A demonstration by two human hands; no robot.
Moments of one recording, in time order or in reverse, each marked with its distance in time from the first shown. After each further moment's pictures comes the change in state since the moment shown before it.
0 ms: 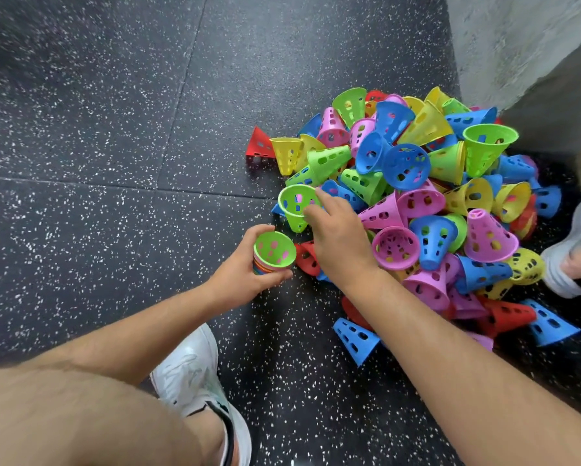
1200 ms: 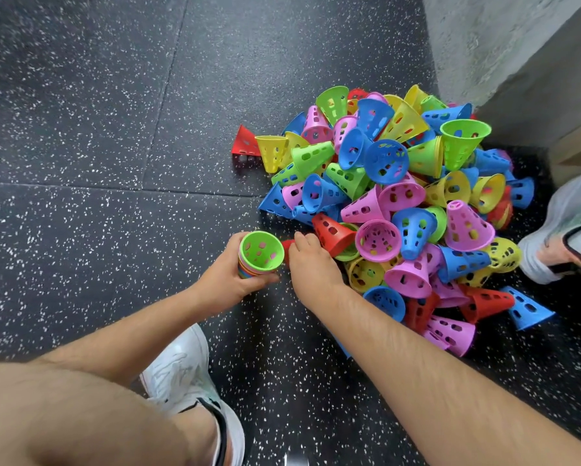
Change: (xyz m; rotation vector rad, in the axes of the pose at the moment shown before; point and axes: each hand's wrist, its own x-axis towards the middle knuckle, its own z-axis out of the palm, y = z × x) left_hand -0.008 -0.009 0.002 -0.040 -0.015 0.030; right_hand -0.038 -0.030 0.009 -0.275 -0.566 0.098
